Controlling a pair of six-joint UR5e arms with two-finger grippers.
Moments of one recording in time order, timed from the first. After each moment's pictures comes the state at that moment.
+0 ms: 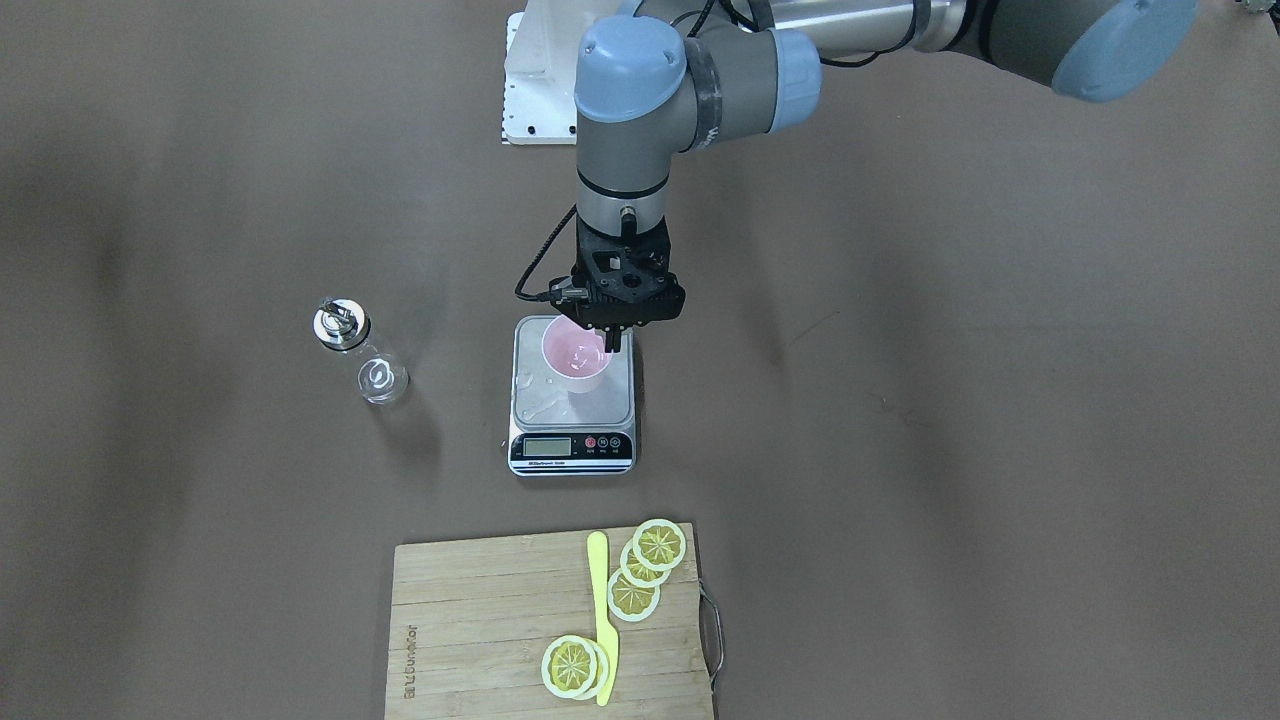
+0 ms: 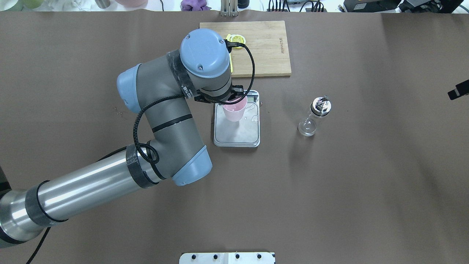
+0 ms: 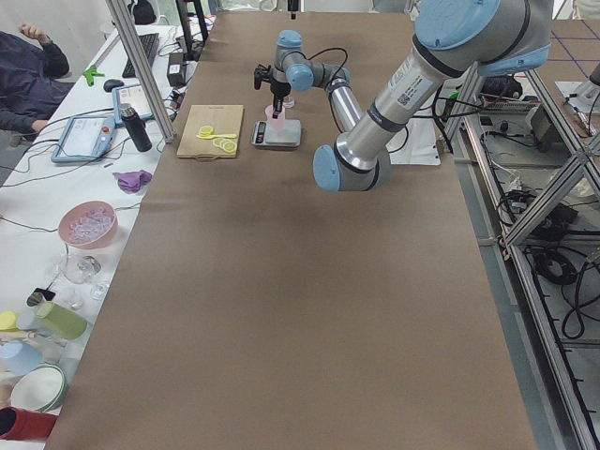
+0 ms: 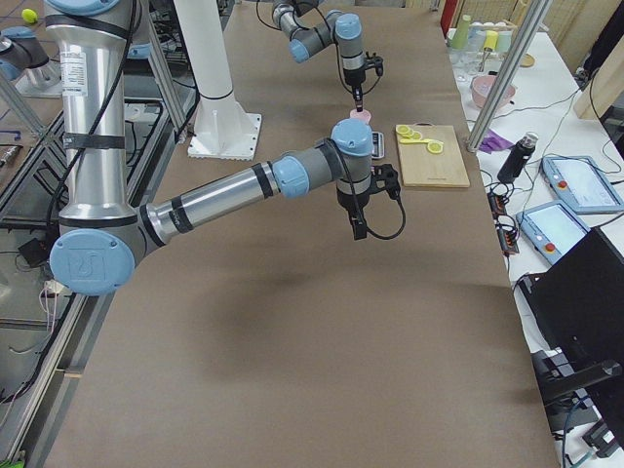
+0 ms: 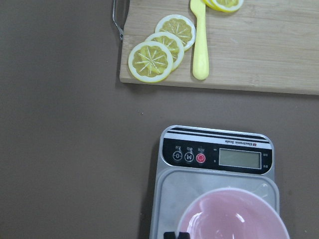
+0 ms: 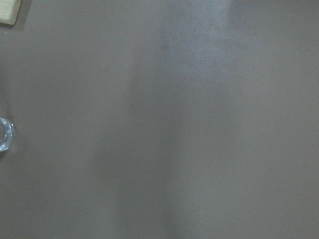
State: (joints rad) left arm -0.58 -2.50 -1.52 -1.56 -1.77 -1.26; right arm 1.31 -1.59 2.00 -1.55 2.33 0.24
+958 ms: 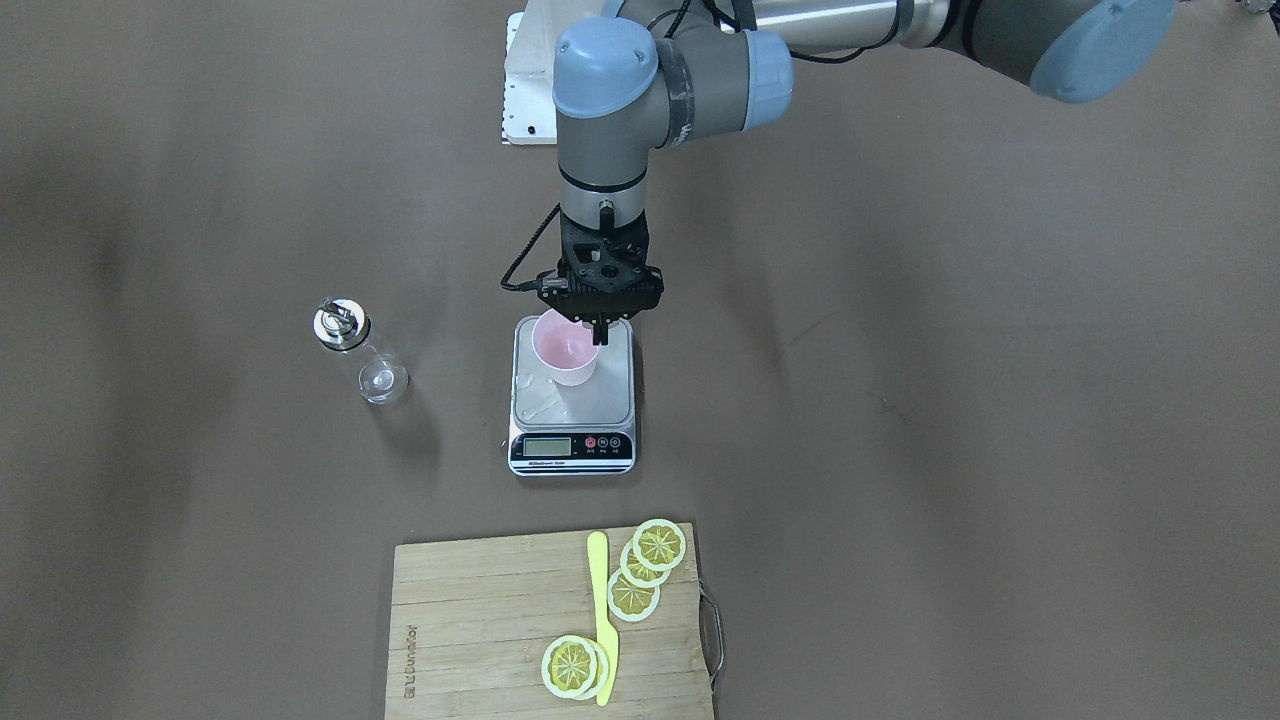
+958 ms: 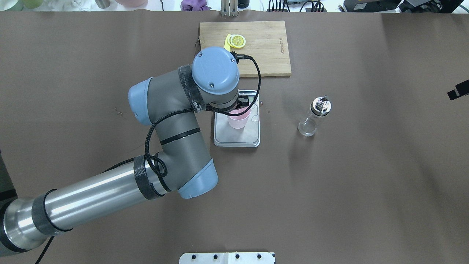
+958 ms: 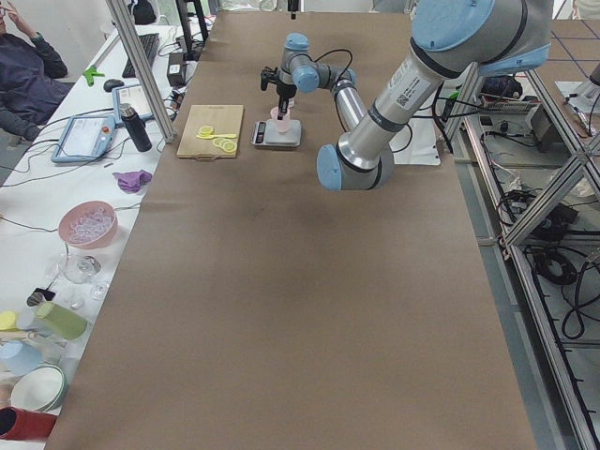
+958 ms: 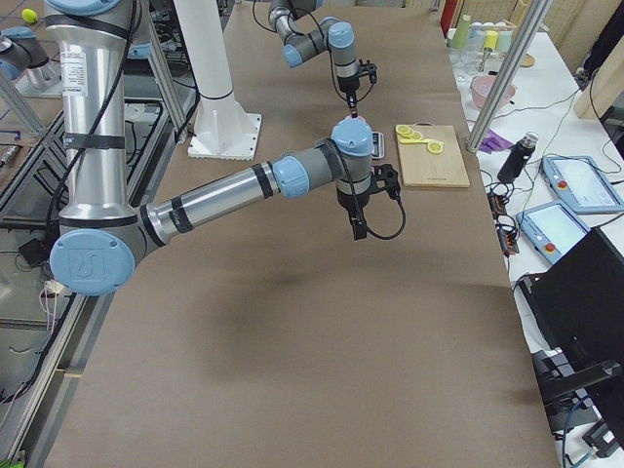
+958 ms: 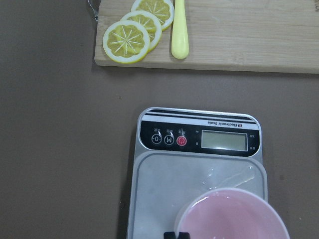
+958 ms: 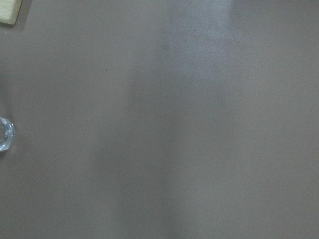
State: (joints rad) left arm -0.54 -2.50 -1.51 -1.56 -1.72 -1.27; right arm 1.31 -1.59 2.00 -1.55 2.33 0.24
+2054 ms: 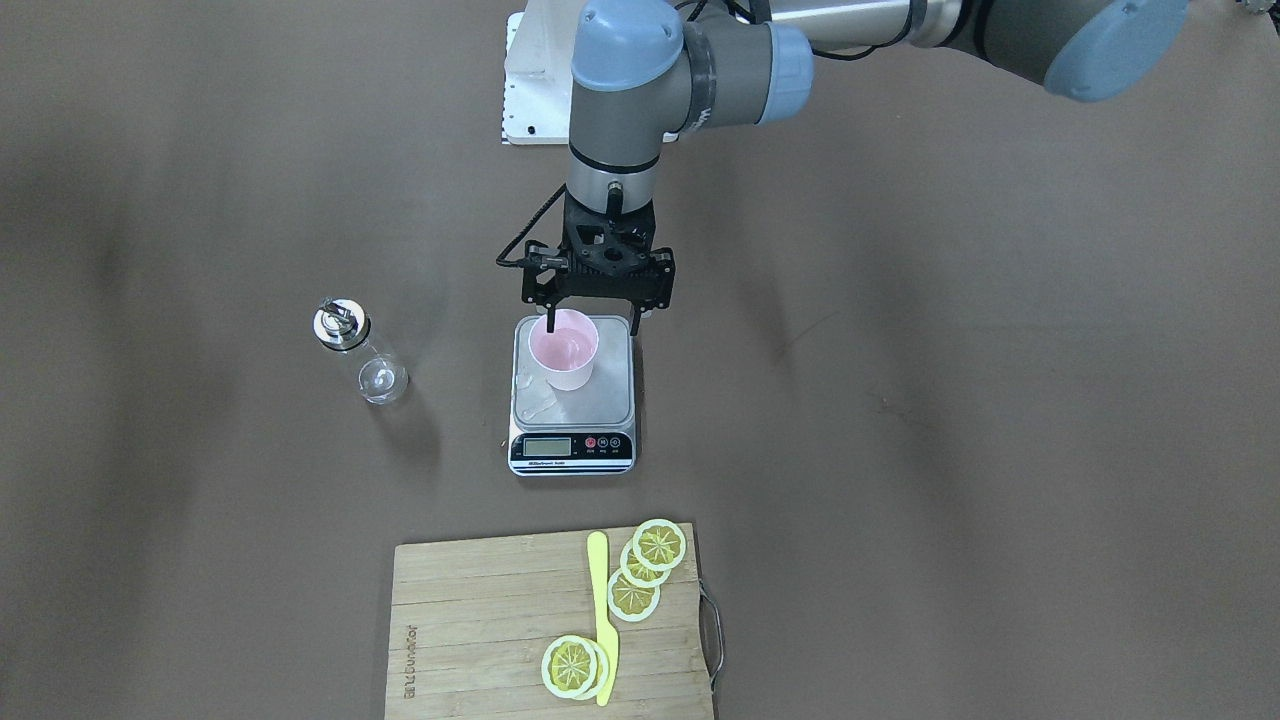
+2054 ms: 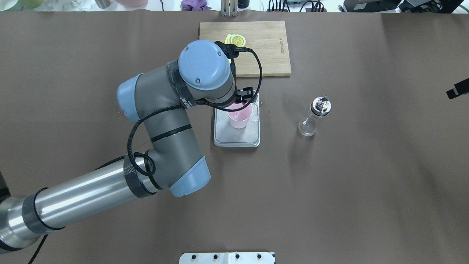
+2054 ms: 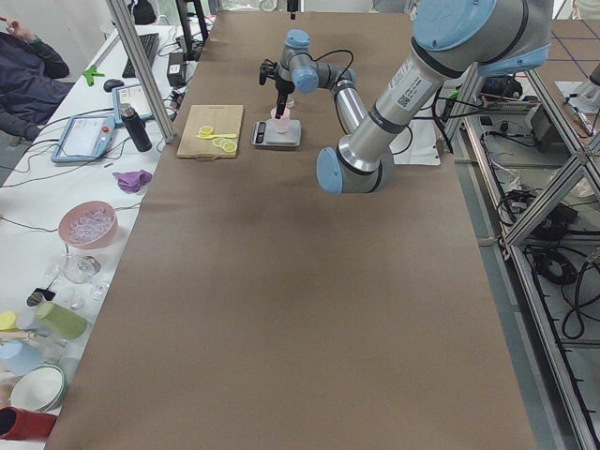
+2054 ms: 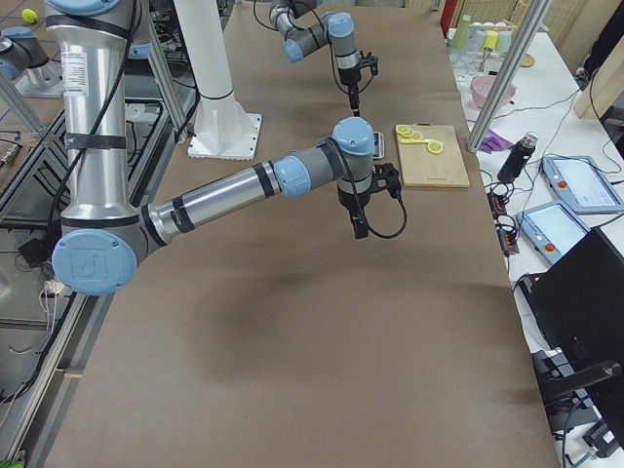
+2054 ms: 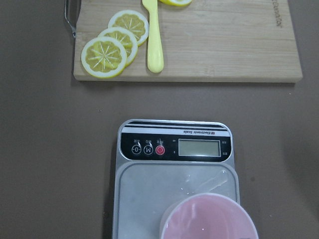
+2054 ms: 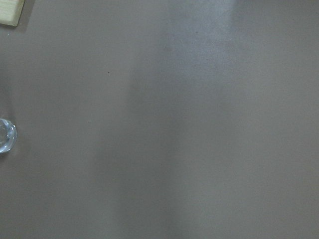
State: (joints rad) left arm -0.58 -2.47 -1.59 -1.60 -1.75 -1.20; right arm 1.31 -1.58 2.00 -1.55 2.33 0.24
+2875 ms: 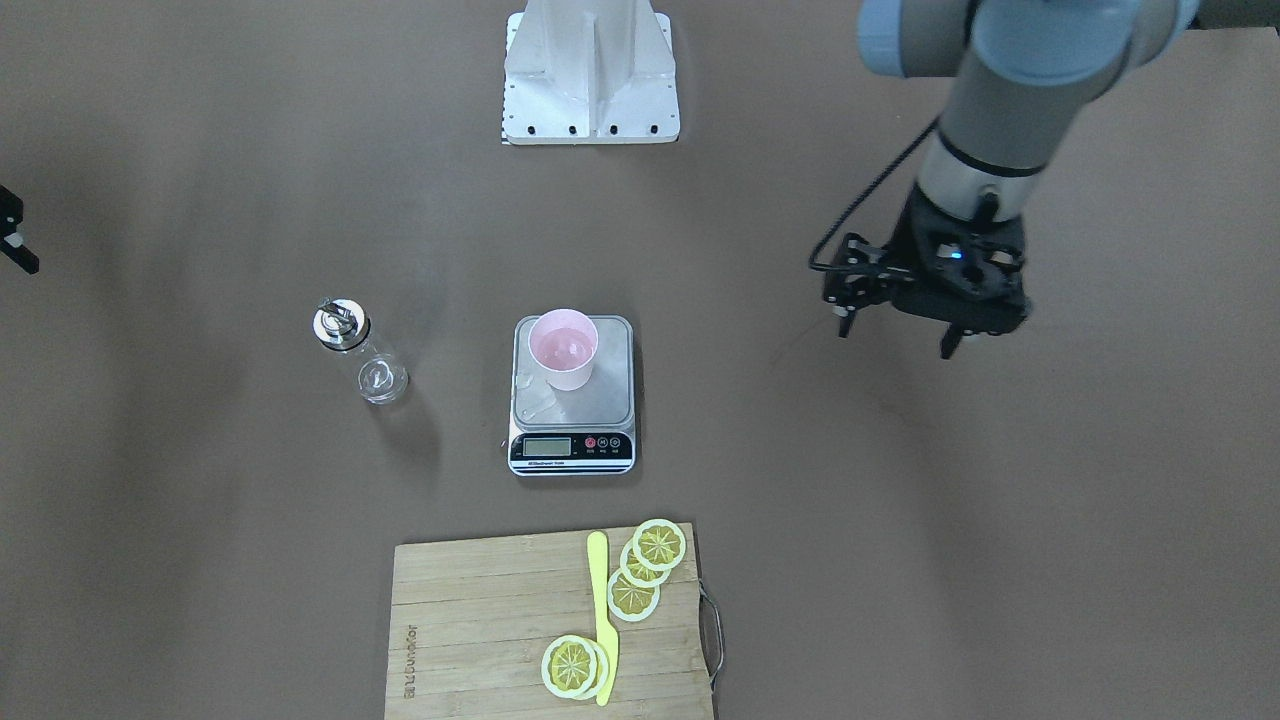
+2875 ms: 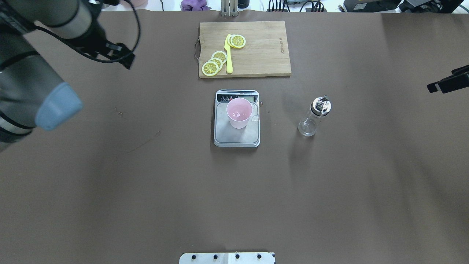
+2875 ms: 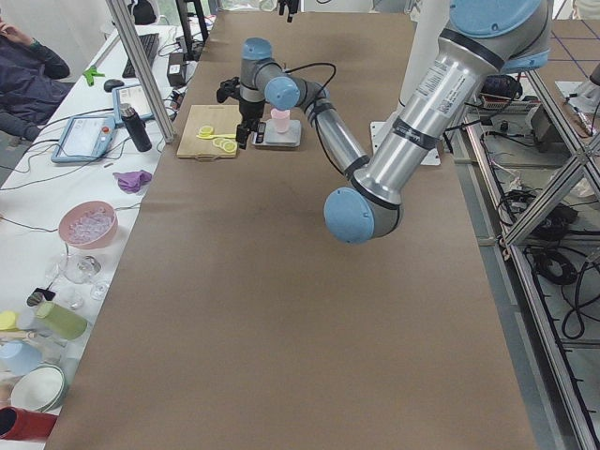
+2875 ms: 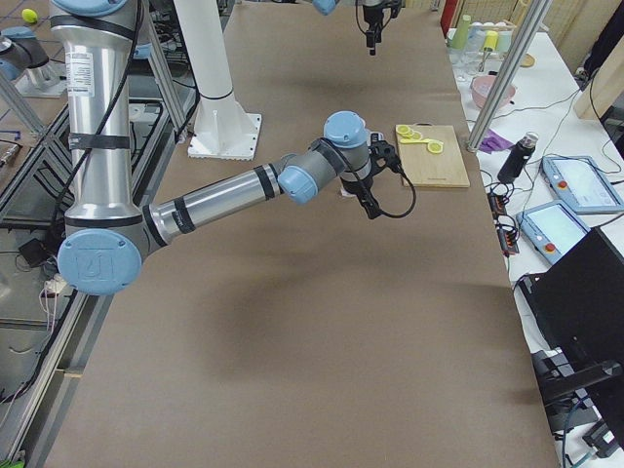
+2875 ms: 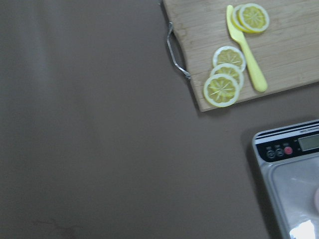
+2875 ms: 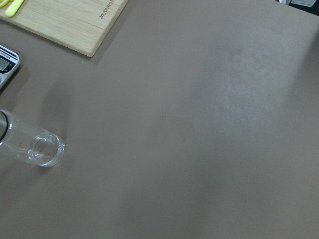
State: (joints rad) left arm -1.01 -2.10 -1.84 -1.44 -2.05 -0.46; right arm 1.25 -1.59 1.97 -1.20 2.33 0.22
